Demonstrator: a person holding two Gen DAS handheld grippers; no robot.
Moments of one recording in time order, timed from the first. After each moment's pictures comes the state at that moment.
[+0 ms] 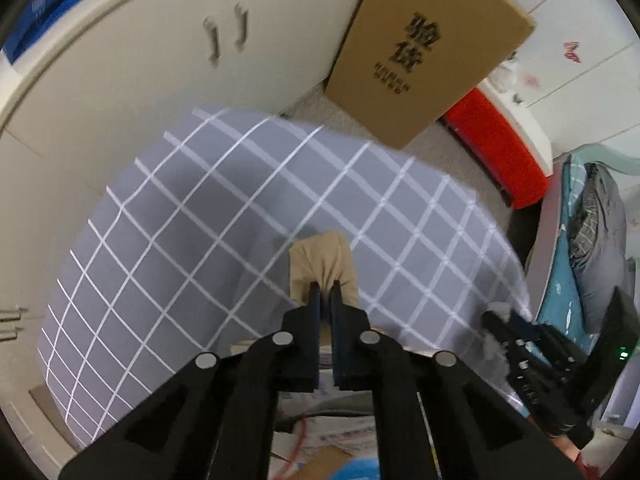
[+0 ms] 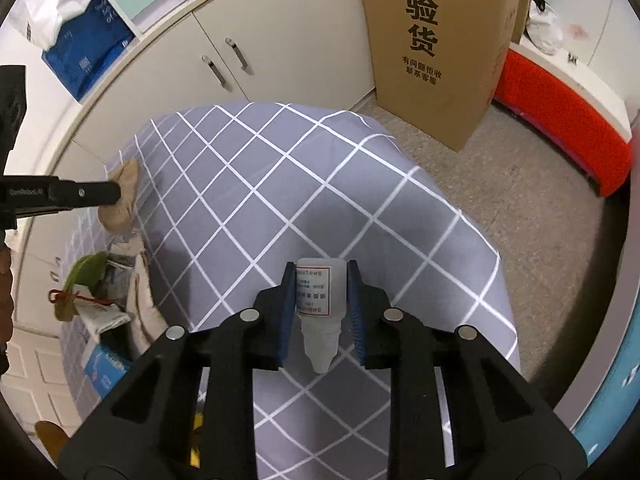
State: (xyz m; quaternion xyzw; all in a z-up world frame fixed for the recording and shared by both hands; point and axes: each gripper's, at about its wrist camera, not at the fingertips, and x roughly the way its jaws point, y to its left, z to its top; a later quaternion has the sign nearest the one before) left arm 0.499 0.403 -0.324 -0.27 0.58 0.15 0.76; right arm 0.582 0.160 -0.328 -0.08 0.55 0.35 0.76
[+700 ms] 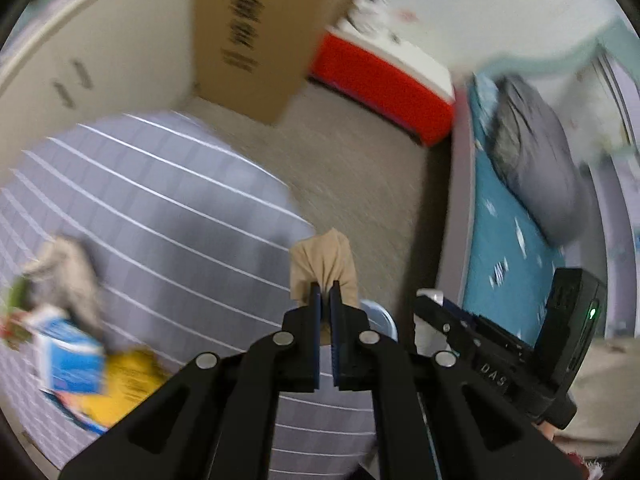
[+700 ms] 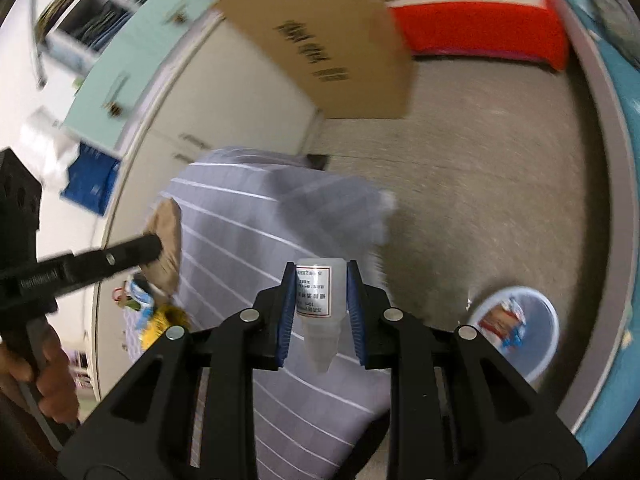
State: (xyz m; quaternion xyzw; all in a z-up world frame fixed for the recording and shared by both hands) left arm 0.545 0.109 -0.285 -0.21 0.59 -0.01 0.78; right arm 0.565 -0.115 -0.308 0.15 0.56 0.27 0.77
